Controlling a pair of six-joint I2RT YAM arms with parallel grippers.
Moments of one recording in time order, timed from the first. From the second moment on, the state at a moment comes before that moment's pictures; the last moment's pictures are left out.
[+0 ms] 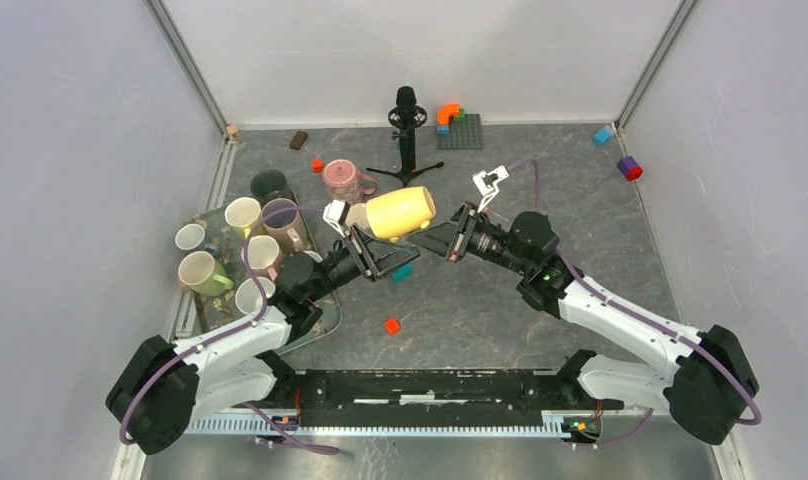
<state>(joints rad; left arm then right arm) -0.68 1.03 0.36 0.92 0.40 -1.37 0.74 1.11 0.70 0.48 -0.39 0.92</state>
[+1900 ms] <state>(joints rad) -0.68 0.78 0.35 0.47 0.23 -1.25 0.78 1.12 0.58 0.59 -0.31 0.91</state>
